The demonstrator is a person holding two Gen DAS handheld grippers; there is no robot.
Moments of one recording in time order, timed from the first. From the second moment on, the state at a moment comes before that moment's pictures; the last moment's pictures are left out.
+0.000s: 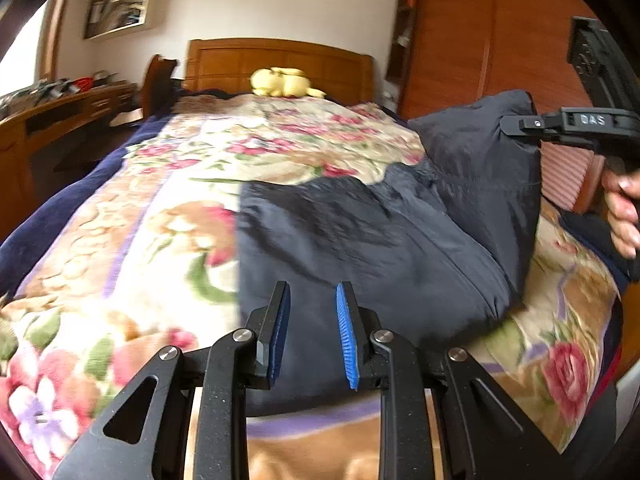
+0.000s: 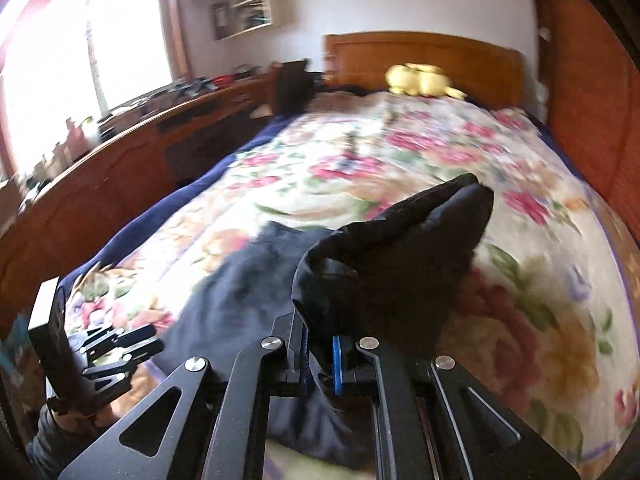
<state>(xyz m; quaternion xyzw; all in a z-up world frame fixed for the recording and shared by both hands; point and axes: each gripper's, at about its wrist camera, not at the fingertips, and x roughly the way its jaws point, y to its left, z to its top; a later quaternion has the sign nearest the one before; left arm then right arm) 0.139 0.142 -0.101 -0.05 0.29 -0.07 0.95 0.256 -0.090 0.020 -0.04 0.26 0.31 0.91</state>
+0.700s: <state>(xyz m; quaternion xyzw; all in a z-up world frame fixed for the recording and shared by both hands) 0.131 0.223 -0.110 -0.13 0.28 -0.01 0.95 0.232 0.048 -0.017 -0.16 0.30 0.39 0.86</state>
